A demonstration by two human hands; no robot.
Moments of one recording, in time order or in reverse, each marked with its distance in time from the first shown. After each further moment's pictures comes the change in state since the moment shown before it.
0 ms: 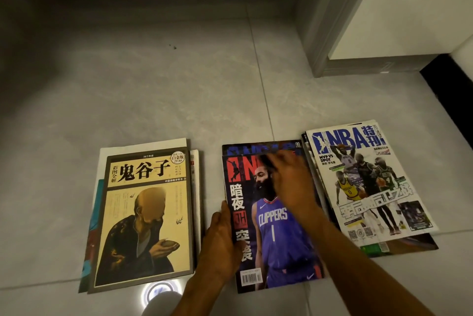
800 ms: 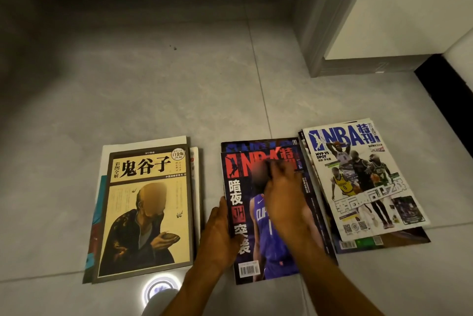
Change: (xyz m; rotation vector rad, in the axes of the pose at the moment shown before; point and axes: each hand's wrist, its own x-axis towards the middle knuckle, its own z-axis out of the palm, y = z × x) left_hand -0.002 0.004 -0.001 -0.034 0.006 0.006; right_hand -0.035 -0.032 0.009 0.031 0.074 0.284
